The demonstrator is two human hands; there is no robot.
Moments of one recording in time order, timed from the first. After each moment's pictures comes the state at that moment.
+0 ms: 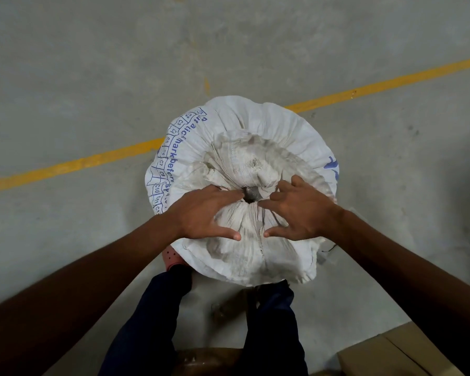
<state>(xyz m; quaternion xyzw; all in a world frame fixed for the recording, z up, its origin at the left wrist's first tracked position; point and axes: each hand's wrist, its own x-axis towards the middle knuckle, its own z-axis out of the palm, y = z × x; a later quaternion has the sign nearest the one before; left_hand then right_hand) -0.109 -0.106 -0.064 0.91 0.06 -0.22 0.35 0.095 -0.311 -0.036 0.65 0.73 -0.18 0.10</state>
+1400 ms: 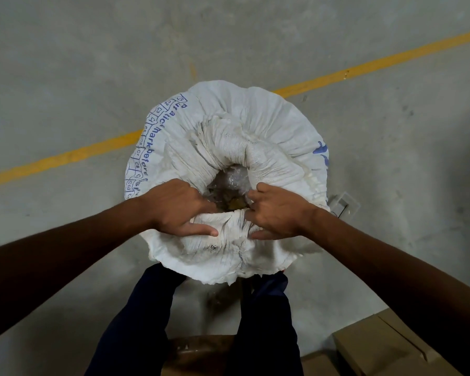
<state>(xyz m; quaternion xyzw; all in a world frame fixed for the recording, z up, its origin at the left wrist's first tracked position) -0.108 -0.096 -0.055 0.95 -0.17 -0.11 0.23 0.073 -0.319 -0.046 0.54 0.82 -0.14 0.10</state>
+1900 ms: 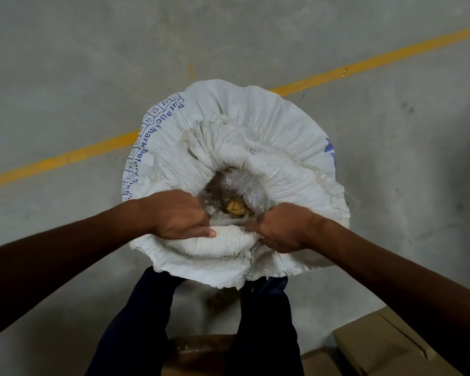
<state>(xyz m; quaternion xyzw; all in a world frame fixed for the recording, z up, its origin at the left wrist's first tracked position) -0.099 -0.104 -0.042 0.90 -0.20 -0.32 0.21 0.062 -0.337 -0.027 0.58 0.70 -0.38 0.16</state>
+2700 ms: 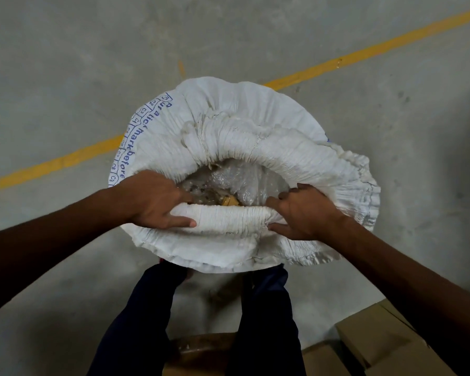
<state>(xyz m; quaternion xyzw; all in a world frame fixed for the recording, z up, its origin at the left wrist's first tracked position) -0.094 -0.075 -0.037 0.93 -0.12 -0.32 0.13 0.093 -0.372 -0.030 0.72 0.62 -0.27 0.14</state>
